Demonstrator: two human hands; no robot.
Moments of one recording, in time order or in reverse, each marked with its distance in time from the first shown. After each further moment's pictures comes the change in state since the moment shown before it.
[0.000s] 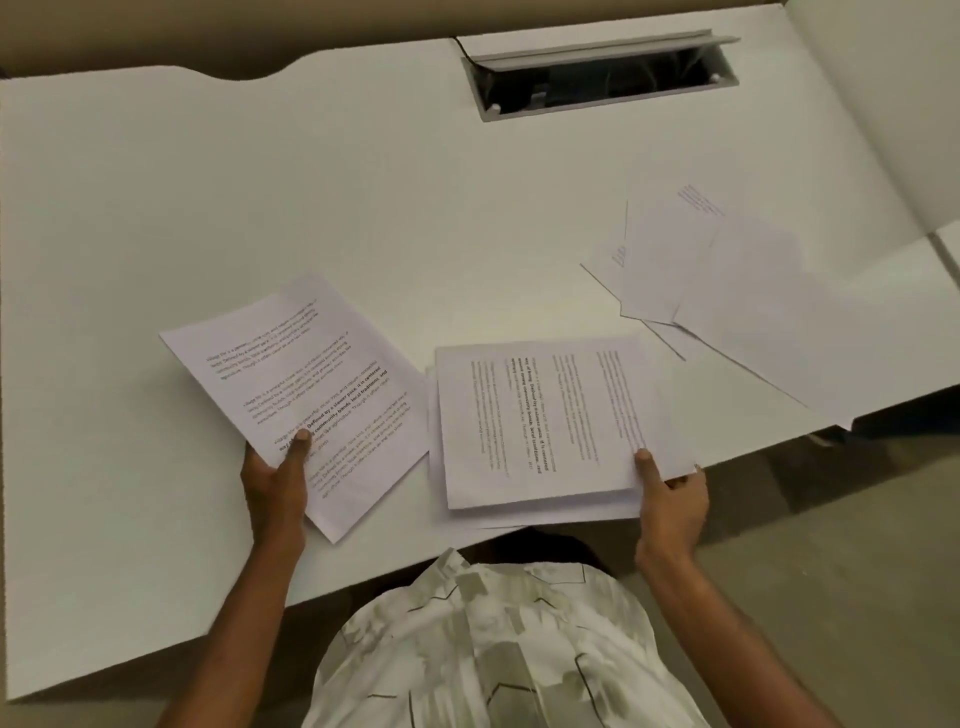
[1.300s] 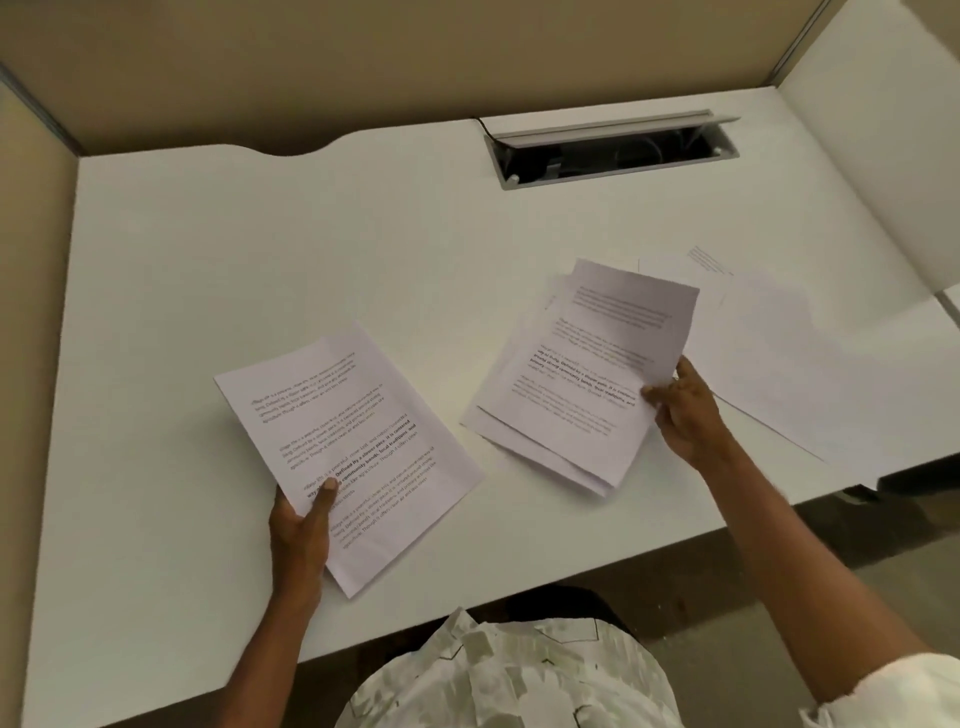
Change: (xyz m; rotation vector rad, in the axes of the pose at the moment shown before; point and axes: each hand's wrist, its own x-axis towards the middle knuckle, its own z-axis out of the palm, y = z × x) left_hand -0.004 0.004 -0.003 0.067 -0.058 0.023; right_hand 0.130 -0.103 0.070 0.196 -0.721 -0.040
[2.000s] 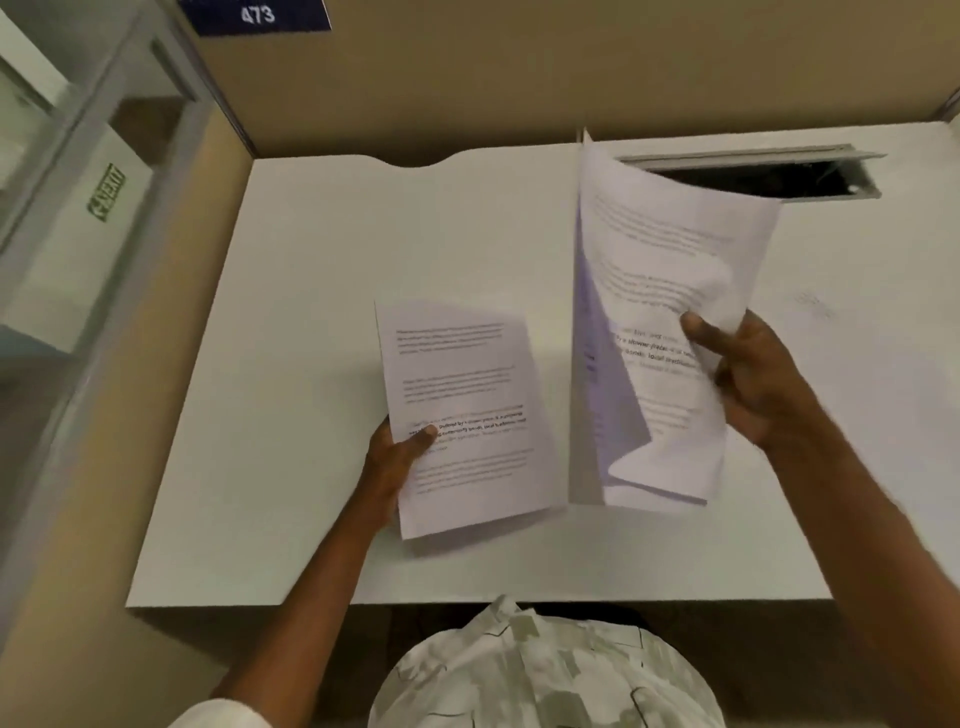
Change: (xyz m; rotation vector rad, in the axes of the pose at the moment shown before) left_hand -0.007 0.057 0.051 -0.049 -0.188 -0.051; right_hand -0.011 -0.098 0.077 -0.002 -0.483 -0.126
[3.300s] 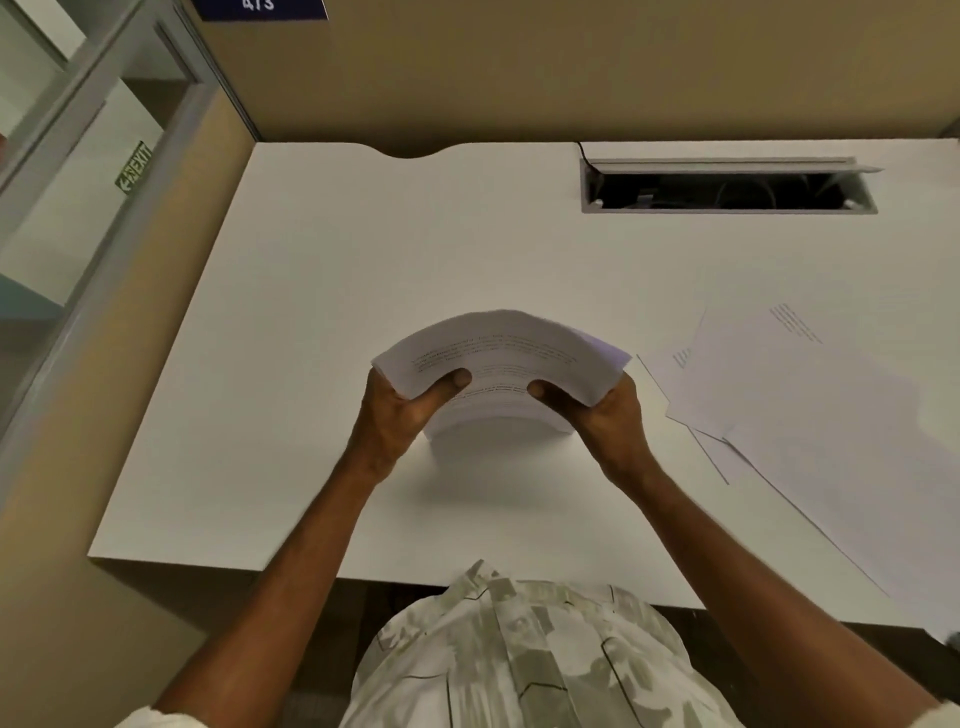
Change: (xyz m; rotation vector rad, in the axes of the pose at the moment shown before) left_hand -0.048 0.083 0.101 0.111 -0.047 0.538; right_hand -0.024 0.059 0.031 -0.380 -0.085 -0.291
